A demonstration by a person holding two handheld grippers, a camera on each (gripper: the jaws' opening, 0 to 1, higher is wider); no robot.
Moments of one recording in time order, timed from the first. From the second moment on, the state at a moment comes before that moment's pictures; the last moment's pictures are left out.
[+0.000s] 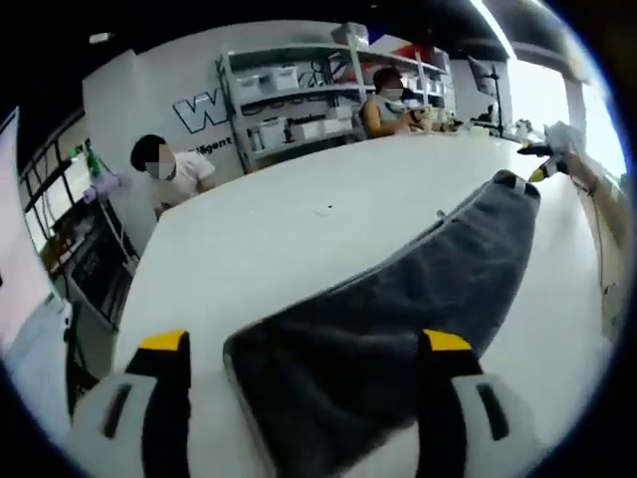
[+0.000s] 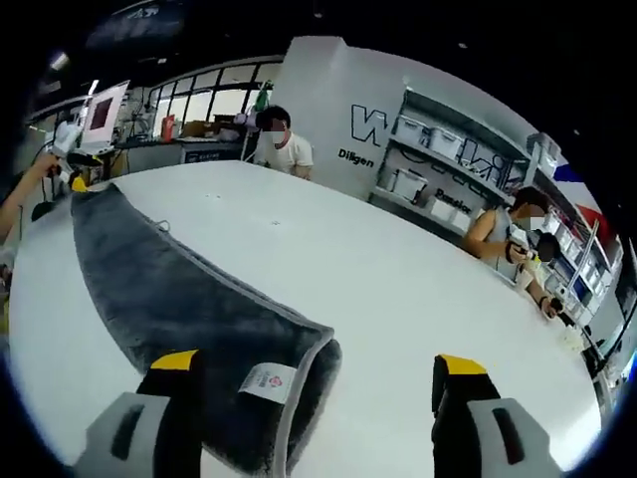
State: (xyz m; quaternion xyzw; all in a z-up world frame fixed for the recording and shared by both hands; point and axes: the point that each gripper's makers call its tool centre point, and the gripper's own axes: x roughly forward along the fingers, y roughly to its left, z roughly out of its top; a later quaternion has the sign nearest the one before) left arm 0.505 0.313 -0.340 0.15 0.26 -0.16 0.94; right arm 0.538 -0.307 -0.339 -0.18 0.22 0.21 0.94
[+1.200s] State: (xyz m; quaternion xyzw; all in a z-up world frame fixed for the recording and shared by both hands) left arm 0.417 0.282 -0.333 0.16 0.19 -0.22 0.94; right arm 0.476 -0.314 -0.402 -0.14 0.30 0.35 0.88
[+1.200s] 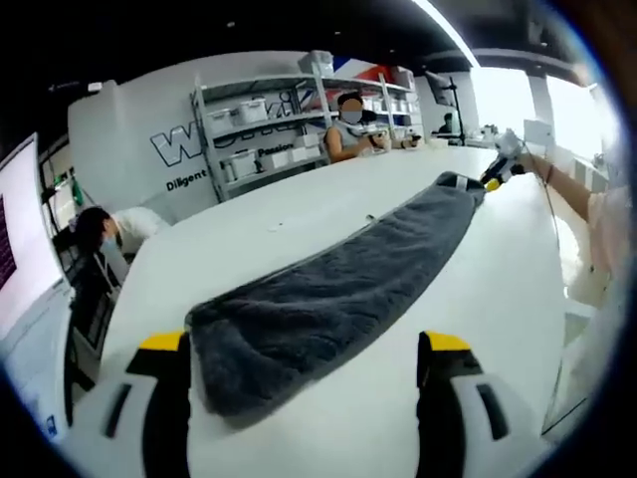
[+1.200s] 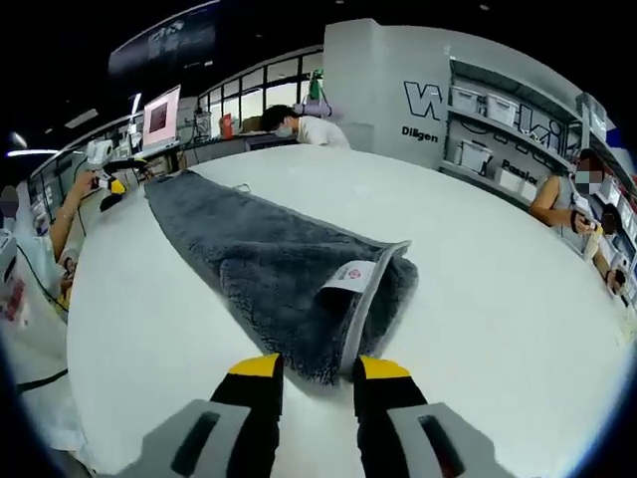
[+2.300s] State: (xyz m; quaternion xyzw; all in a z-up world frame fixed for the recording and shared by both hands) left arm 0.410 0.295 -0.341 0.19 0.21 -0.19 0.94; right arm 0.465 -0.336 -0.404 -0.06 0.33 0.37 0.86
